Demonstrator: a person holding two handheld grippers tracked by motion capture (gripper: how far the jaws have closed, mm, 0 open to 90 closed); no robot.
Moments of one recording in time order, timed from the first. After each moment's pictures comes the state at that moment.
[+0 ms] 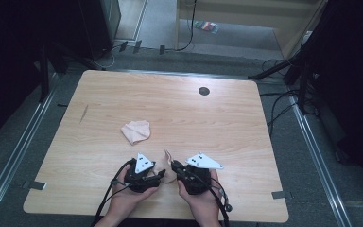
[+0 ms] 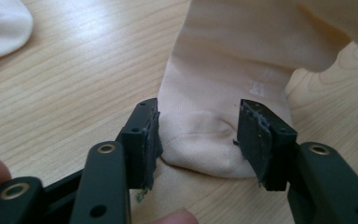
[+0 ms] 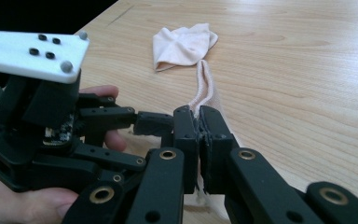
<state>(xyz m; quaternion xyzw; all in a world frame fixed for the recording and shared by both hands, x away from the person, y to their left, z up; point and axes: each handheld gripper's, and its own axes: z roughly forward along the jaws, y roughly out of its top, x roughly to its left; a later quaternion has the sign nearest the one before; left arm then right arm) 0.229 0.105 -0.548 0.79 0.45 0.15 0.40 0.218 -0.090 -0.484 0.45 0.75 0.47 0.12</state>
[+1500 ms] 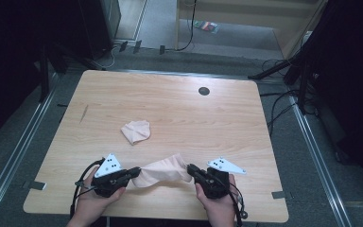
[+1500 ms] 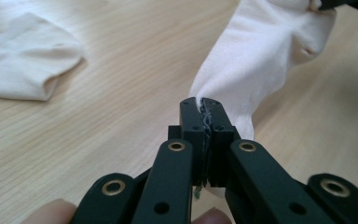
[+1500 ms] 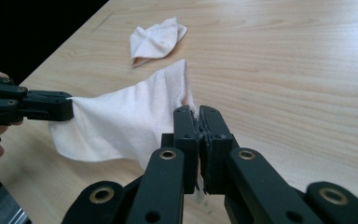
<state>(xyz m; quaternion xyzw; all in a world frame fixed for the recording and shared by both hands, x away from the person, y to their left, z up) 0.203 0.180 -0.509 0.81 0.37 0.12 0.44 0.210 -0.137 -0.487 0.49 0.72 0.48 0.09</state>
